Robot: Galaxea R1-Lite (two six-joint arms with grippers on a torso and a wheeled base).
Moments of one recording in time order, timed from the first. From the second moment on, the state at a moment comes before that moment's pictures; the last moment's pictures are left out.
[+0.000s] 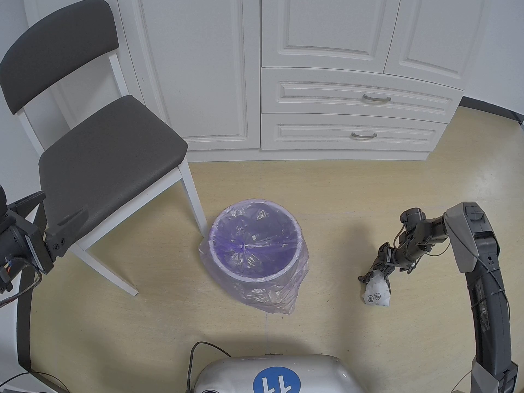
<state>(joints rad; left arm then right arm) -0.27 0.96 -0.53 -0.32 0.06 0.05 -0.07 2.84 -1.98 0.24 0.09 0.21</state>
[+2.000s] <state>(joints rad) -0.28 0.96 -0.52 -0.32 0.06 0.06 -0.05 2.85 -1.87 -0.23 0.04 0.30</state>
